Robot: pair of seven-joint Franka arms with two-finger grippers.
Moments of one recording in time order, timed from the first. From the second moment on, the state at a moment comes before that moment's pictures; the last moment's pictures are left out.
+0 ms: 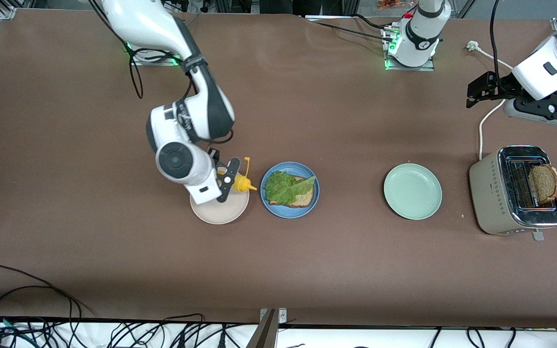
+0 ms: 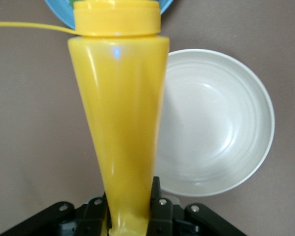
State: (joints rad) left arm 0.05 -0.02 -0.14 -1.62 -0.03 1.49 0.11; right arm 0.79 0.70 -0.40 -1.36 0.30 1.77 -0.87
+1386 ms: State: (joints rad) left arm 0.05 -0.02 -0.14 -1.62 -0.03 1.49 0.11; right arm 1.07 0.89 -0.41 -1.15 -0.09 1.62 -0.50
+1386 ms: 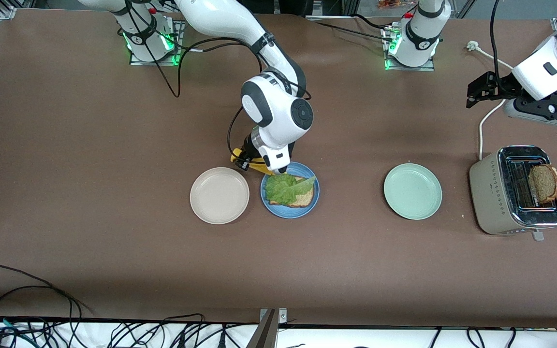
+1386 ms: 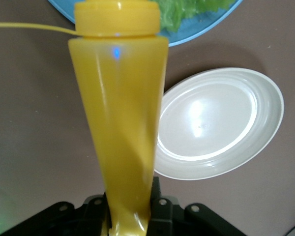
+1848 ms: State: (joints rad) left arm 0.05 -0.02 -0.14 -1.62 -0.03 1.49 0.11; right arm 1.05 0.90 -0.42 -1.15 -0.12 1.65 -0.52
